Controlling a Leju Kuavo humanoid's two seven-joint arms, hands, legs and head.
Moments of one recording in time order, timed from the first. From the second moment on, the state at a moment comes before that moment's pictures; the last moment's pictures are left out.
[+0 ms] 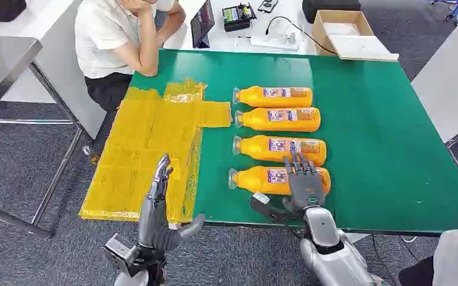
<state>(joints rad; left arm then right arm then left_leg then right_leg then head) 0.06 -0.16 -0.46 -1.45 -0.21 0.12 -0.66 -0.34 -0.05 0.47 -0.95 1.46 -0.21 0.17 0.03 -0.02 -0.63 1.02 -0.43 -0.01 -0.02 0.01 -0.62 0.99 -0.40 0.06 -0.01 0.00</state>
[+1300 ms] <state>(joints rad) 0.05 -0.17 -0.45 -1.44 -0.18 0.06 -0.65 -0.40 -0.05 0.55 -0.85 1.20 -0.15 0.05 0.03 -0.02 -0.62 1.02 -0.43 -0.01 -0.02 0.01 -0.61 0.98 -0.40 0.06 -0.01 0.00</state>
